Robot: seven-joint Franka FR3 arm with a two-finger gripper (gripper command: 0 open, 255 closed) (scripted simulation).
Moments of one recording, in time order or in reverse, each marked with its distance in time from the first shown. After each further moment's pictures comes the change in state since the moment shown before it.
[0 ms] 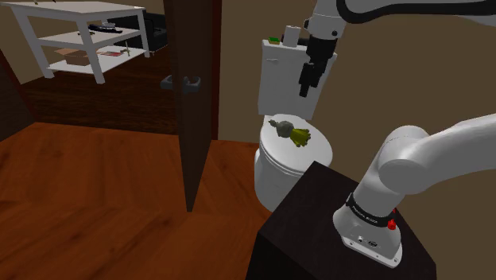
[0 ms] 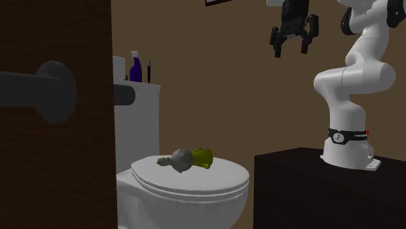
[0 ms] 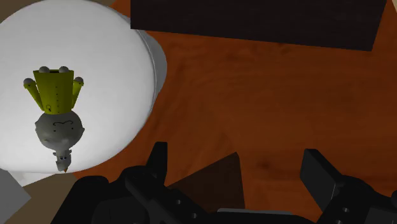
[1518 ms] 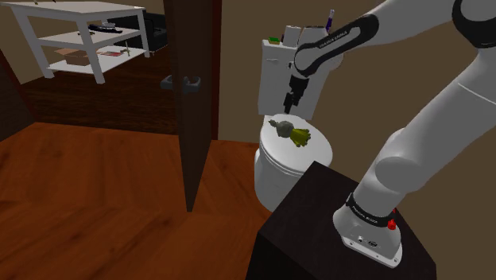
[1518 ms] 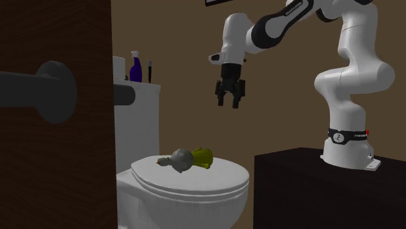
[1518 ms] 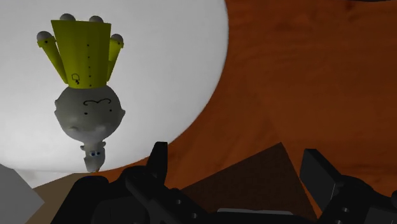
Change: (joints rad) arm -0.085 0.576 -0.334 0.010 -0.067 0.643 -0.325
